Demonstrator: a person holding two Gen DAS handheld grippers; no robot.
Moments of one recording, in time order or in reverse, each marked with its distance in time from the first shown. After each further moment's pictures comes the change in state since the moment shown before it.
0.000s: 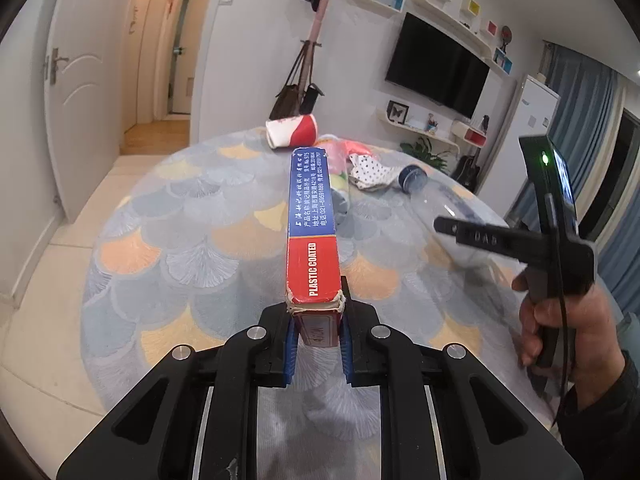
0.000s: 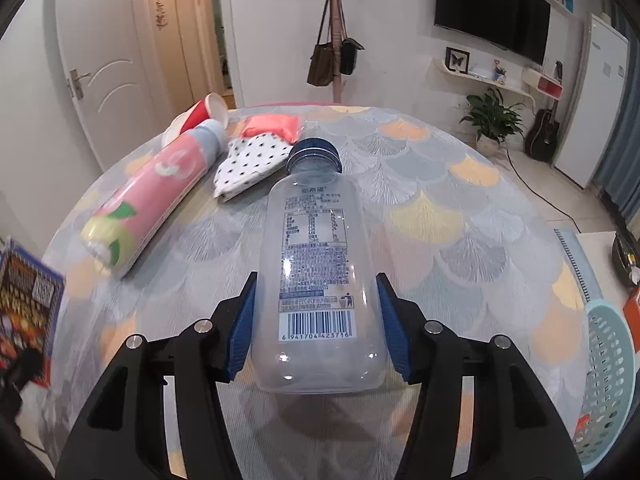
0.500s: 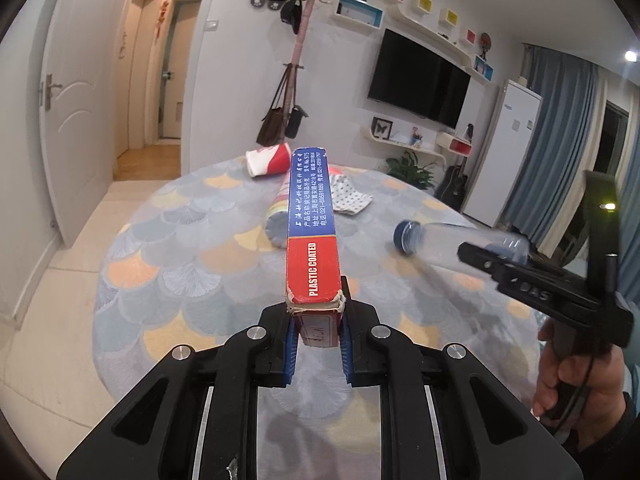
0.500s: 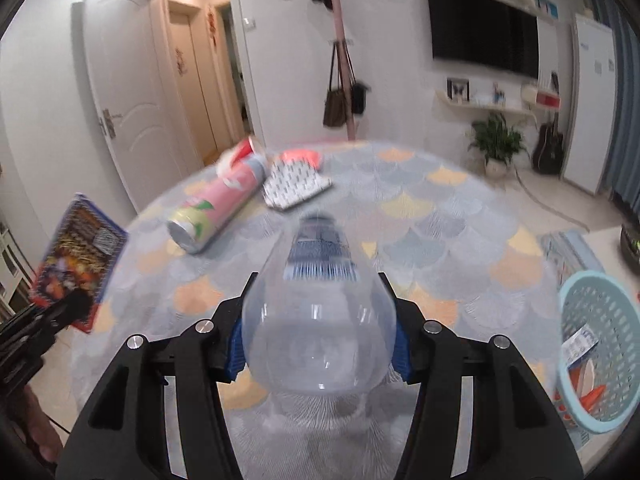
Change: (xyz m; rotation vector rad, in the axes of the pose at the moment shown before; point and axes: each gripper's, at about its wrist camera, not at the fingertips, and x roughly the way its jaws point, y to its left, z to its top) left arm -0.034 -0.024 0.001 0.058 -0.077 -0.026; right arm -0.107 -0.006 -0.052 0.017 -0.239 0.069
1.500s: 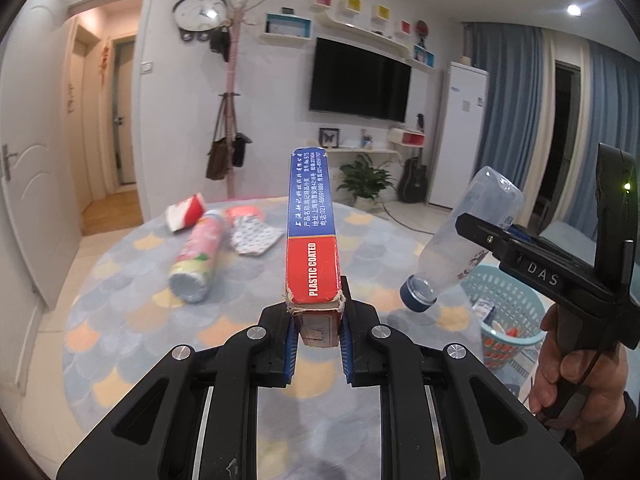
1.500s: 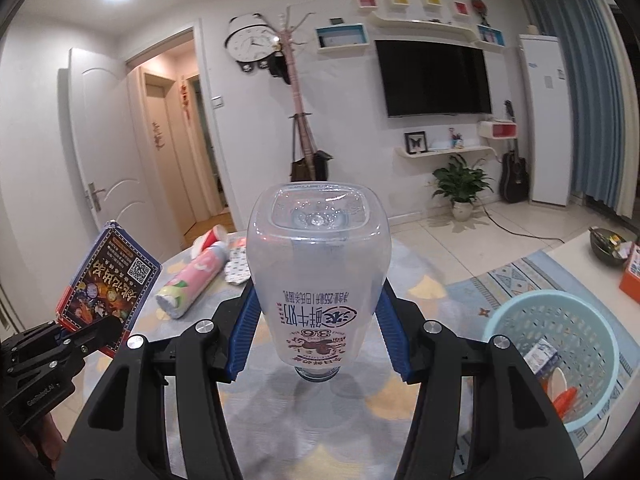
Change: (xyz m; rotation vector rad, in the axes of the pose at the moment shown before) left arm 0.002 -0.101 0.021 0.195 -0.043 -0.107; right arm -0.074 -0.076 0.006 0.145 -0.196 -0.087
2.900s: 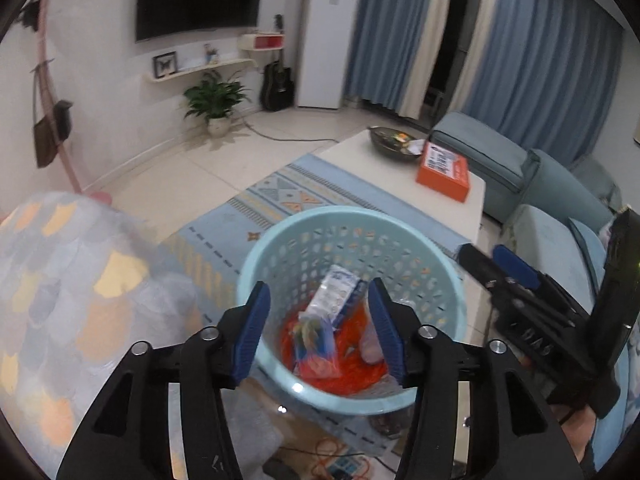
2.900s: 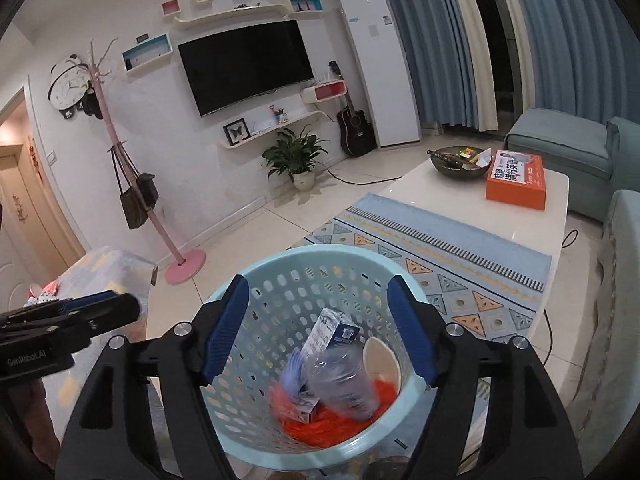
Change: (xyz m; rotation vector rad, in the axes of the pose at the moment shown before) left arm 0.228 -0.253 0.013 0.221 0.361 -0.392; right arm -0.036 -0.289 -0.063 0.343 0.020 -0.456
